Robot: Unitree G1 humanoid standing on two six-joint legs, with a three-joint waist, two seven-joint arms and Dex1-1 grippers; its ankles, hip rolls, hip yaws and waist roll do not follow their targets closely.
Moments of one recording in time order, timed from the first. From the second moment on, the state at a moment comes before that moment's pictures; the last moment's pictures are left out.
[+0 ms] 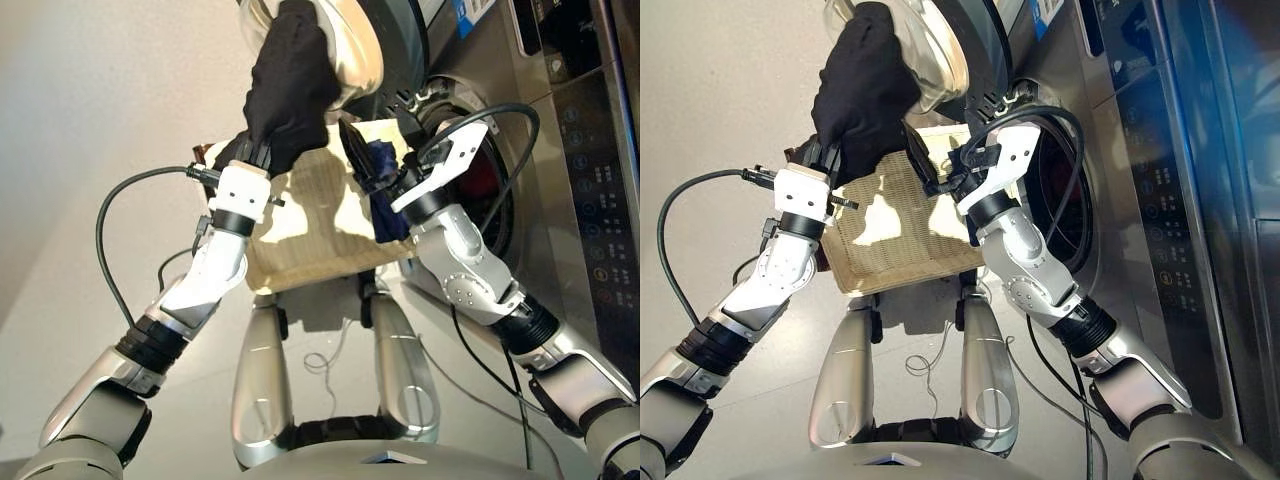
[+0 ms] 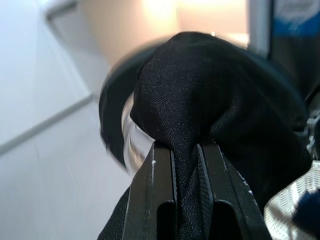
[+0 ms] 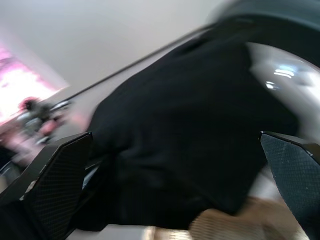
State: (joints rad) left arm -0.46 0.74 -0.51 -0.08 -0.09 -0.29 0.38; right arm -0.69 -0.63 0.70 -0.12 0.99 -0.27 -0.05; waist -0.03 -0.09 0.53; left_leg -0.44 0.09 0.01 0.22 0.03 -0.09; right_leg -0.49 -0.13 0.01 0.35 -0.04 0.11
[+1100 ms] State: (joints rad) left arm -0.52 0.80 -0.61 -0.13 -0.03 -0.32 0.36; right arm -0.85 -0.71 0.78 -0.12 1.20 -0.25 0.05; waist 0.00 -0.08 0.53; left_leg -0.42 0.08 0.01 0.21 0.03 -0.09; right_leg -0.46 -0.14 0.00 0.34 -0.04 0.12
